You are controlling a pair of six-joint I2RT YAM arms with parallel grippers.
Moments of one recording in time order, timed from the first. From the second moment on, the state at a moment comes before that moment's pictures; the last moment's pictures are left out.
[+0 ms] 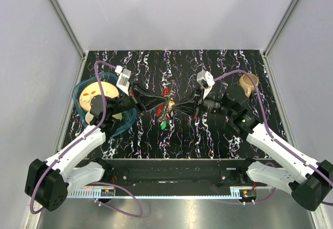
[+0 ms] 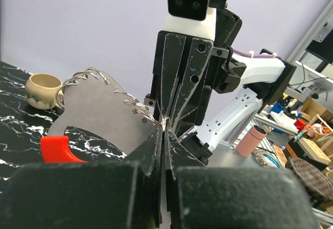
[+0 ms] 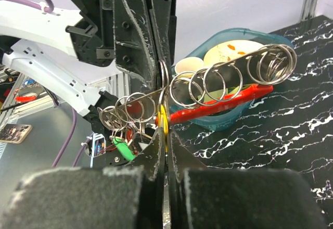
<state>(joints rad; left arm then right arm) -0.51 1.02 0.68 0.85 0.84 -0.82 0.69 0.99 0.87 0.23 -0.67 0.29</state>
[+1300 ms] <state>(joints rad) -0.51 0.99 0.58 0.77 0.55 -0.78 0.78 1.23 1.04 0.06 -0.31 0.28</state>
